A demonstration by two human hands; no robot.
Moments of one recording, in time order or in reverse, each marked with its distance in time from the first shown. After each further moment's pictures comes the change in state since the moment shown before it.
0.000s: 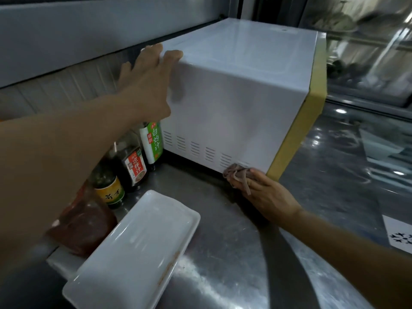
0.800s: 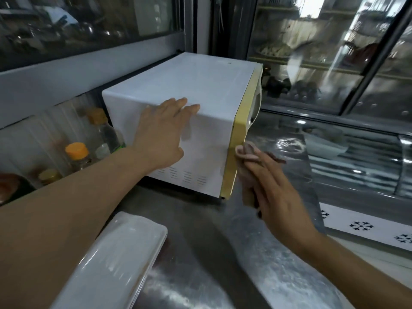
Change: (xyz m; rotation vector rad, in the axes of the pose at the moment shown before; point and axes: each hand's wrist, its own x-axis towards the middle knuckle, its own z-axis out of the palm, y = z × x) left_hand -0.025 0.091 0.002 0.085 0.026 0.299; right_hand -0.079 0.065 -0.122 1.015 0.486 0.741
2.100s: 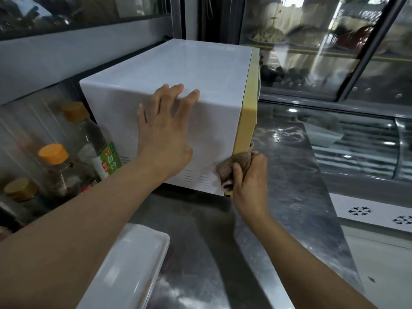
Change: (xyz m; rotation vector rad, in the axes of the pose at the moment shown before) left_hand 0.003 0.007 0.045 -0.136 0.256 -0.037; right_hand 0.026 0.019 0.113 0.236 0.334 0.590
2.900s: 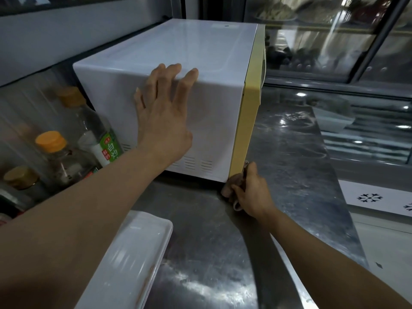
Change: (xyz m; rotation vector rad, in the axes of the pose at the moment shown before) left_hand 0.001 0.002 0.006 -0.001 0.039 -0.011; right_hand -0.020 0.062 -0.001 -0.208 -0.458 0.051
